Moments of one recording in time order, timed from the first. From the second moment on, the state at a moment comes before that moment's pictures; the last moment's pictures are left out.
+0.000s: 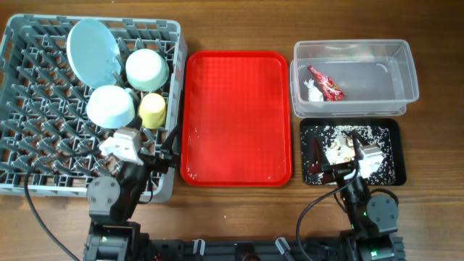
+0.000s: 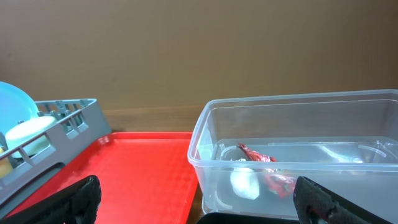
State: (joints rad) left arm -0.06 0.40 0.18 0.16 0.26 -0.27; right arm 0.16 0.01 0.01 0.00 -0.06 0.15
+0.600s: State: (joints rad) left arm 0.00 0.16 0.01 0.02 0.24 -0.26; right arm 0.16 0.01 0.01 0.00 -0.06 0.15
